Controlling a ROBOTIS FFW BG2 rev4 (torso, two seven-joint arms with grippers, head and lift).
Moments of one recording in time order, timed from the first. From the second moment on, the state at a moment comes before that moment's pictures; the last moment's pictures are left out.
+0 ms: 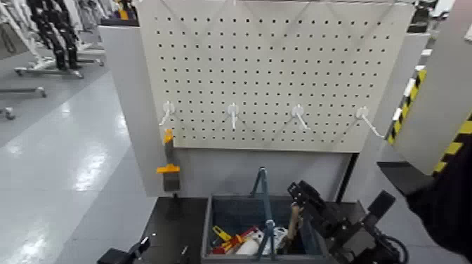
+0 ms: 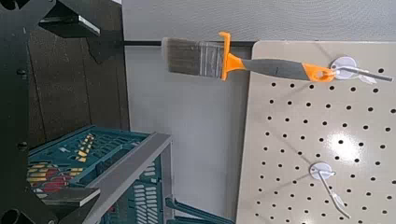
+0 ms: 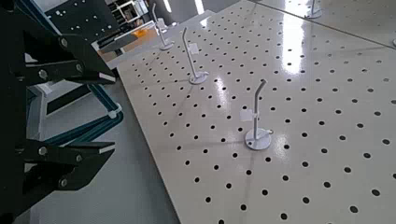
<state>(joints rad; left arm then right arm) 0.23 0.14 -0.10 -1.52 0.19 -0.15 -0.21 -0.09 -0.15 0.06 -1.32 -0.71 0.01 0.74</state>
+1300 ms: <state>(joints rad) 0.23 0.14 -0.10 -1.52 0.19 -0.15 -0.21 0.13 -0.10 -0.06 -1.65 -0.40 0.01 0.37</state>
